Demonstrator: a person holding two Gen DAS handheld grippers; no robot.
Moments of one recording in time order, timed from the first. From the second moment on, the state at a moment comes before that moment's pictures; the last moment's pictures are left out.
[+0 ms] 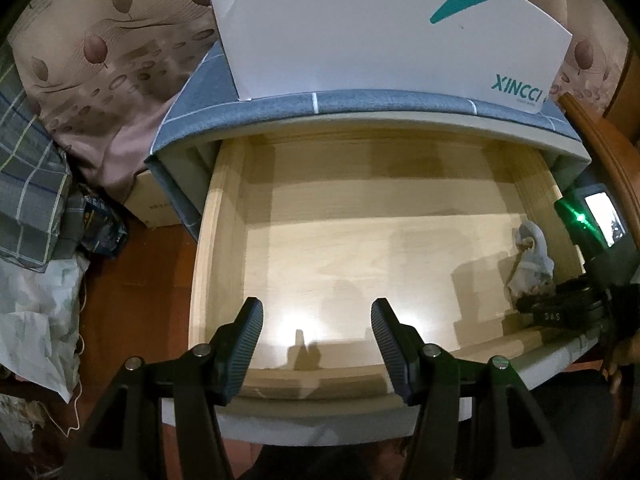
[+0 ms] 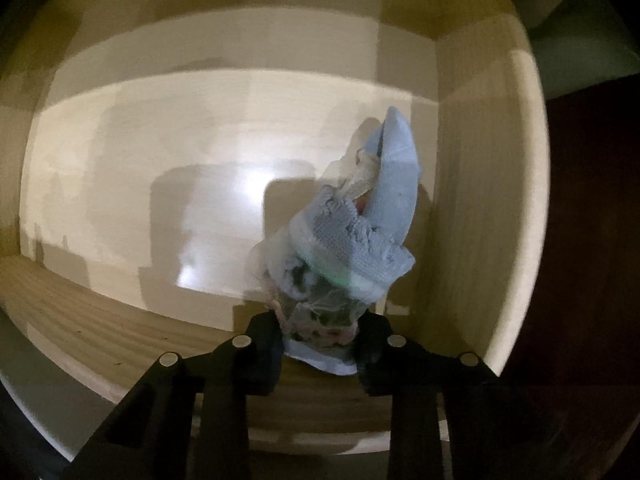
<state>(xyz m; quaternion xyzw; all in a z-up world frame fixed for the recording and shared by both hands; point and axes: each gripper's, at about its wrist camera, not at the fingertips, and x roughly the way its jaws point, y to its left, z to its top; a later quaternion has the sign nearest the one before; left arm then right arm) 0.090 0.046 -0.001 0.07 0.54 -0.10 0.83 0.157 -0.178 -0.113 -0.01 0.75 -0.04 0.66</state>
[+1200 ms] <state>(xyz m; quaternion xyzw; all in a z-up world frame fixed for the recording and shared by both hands) 0.085 0.036 0.002 0.10 0.52 -0.09 0.84 0.141 -0.185 0.107 0.03 0.52 0.02 0.85</state>
